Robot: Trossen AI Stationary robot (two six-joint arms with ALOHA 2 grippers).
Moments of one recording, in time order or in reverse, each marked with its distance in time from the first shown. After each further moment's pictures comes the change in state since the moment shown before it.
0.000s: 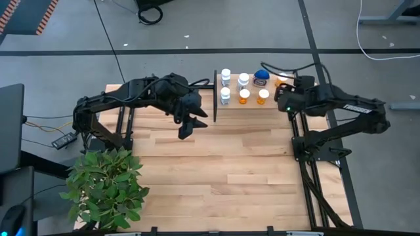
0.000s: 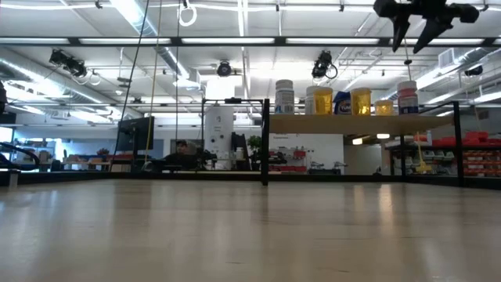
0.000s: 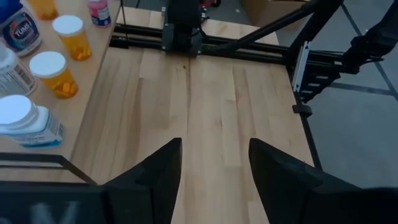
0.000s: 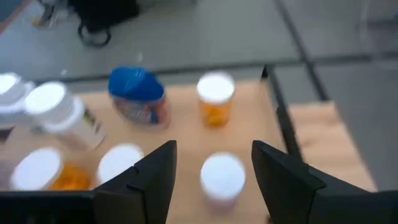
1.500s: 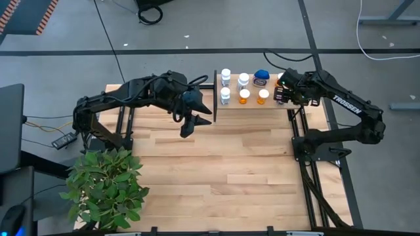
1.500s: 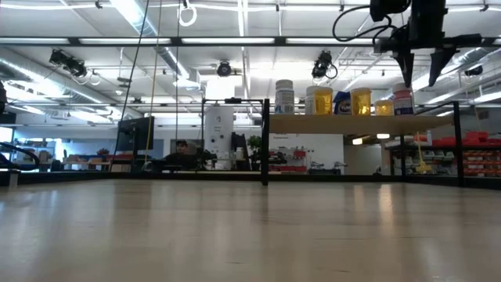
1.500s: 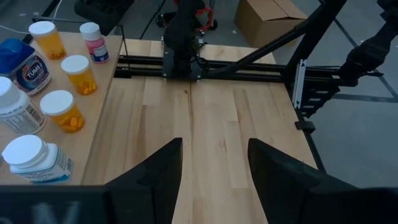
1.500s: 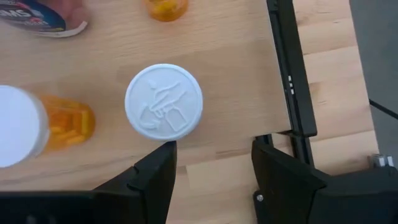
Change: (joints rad) left arm 0.003 0.000 0.000 0.099 0.000 0.052; right arm -0.511 0.051 -0.059 0.086 -0.596 -0.328
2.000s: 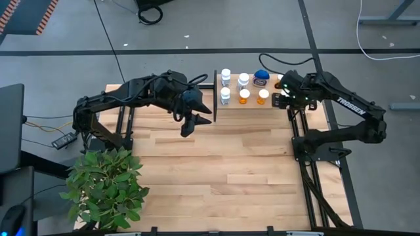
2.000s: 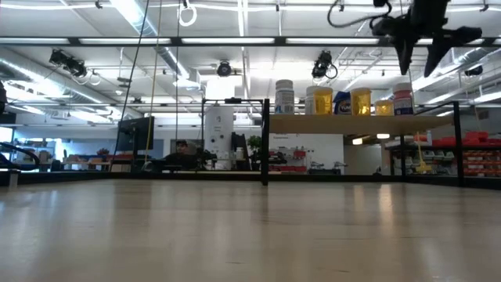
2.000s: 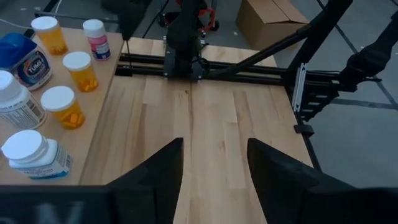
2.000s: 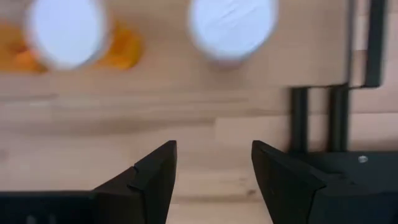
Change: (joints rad) left arm 0.004 0.000 0.000 0.002 0.000 -0.032; right arm 0.087 -0.024 0.034 -0.014 -0.196 -0.033
